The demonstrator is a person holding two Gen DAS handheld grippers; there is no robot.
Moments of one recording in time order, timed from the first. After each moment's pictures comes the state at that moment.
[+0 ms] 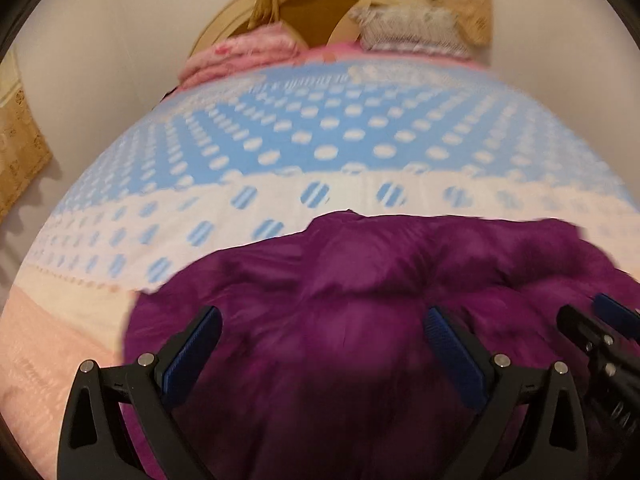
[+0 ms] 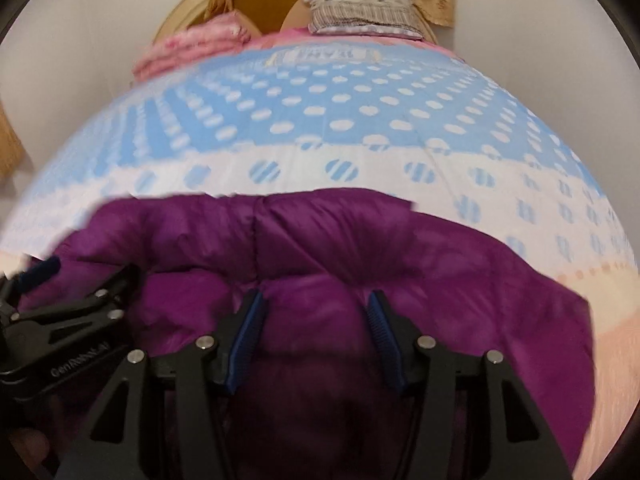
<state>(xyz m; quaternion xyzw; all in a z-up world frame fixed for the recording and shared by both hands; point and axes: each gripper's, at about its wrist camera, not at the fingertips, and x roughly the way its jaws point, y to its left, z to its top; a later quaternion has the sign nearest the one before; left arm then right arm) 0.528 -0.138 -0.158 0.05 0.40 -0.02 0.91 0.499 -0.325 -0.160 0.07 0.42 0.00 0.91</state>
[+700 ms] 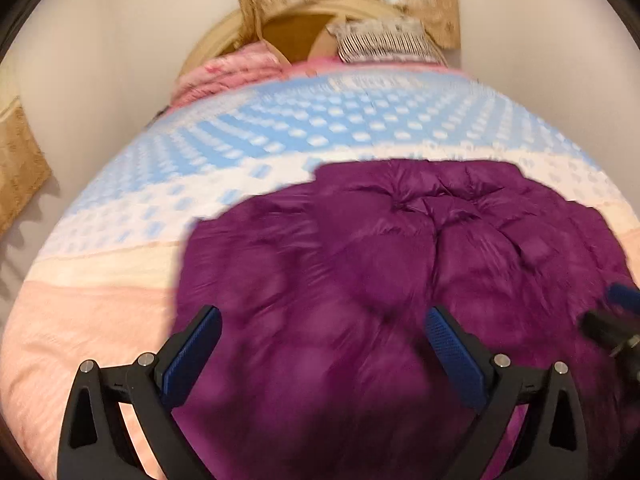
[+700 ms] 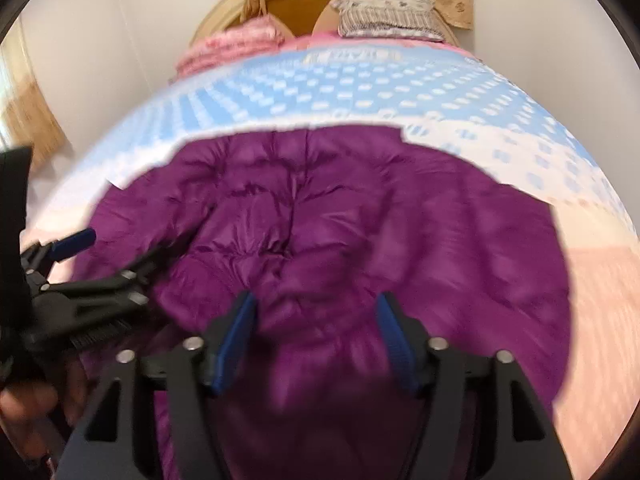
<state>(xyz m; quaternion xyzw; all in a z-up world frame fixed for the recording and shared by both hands) 0.426 -0.108 -0.147 0.08 0.37 -0.04 0.92 0.380 -0.343 -0.143 0.06 0.41 0.04 0.91</state>
